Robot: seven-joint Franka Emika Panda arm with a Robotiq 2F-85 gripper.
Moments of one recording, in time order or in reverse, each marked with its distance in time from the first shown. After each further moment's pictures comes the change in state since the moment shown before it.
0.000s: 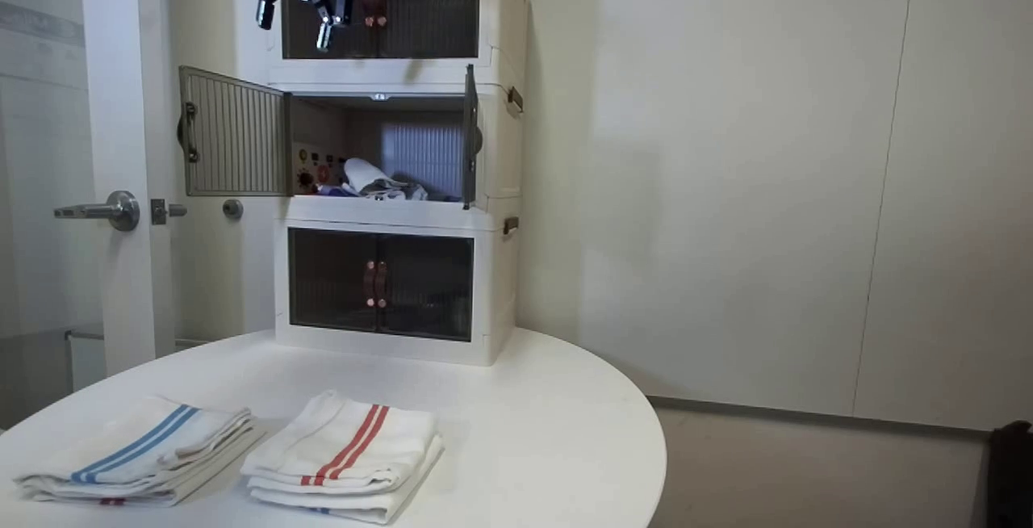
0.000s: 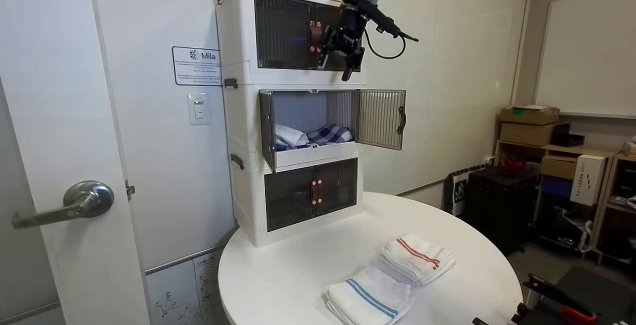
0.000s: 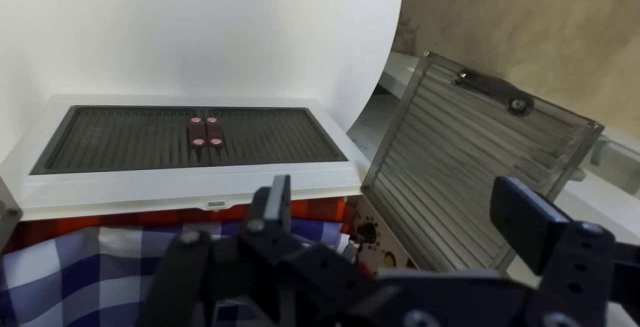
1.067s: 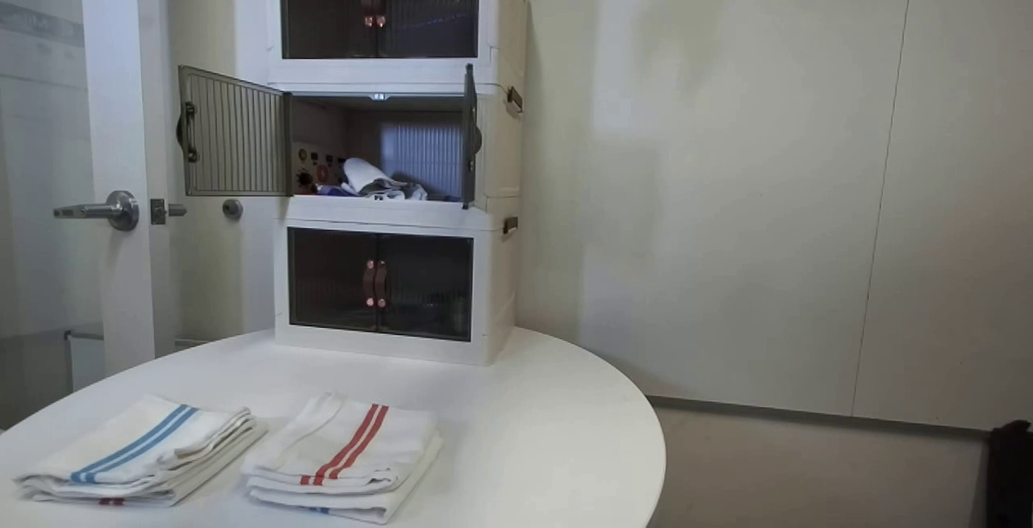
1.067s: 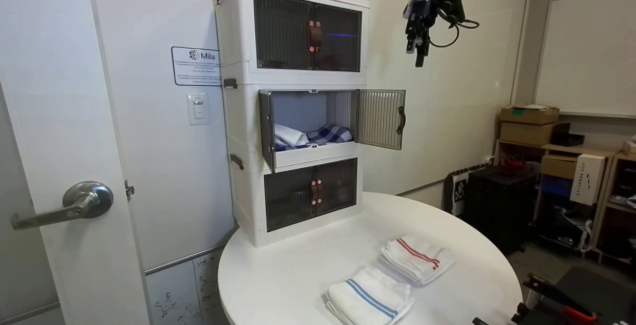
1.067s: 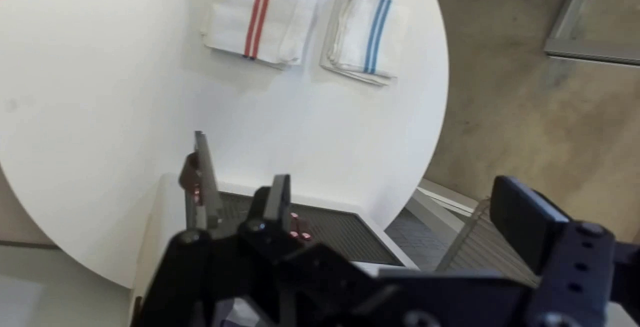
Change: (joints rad) arm -0.290 0.202 -0.130 0.489 -0.033 -0.658 -0.502
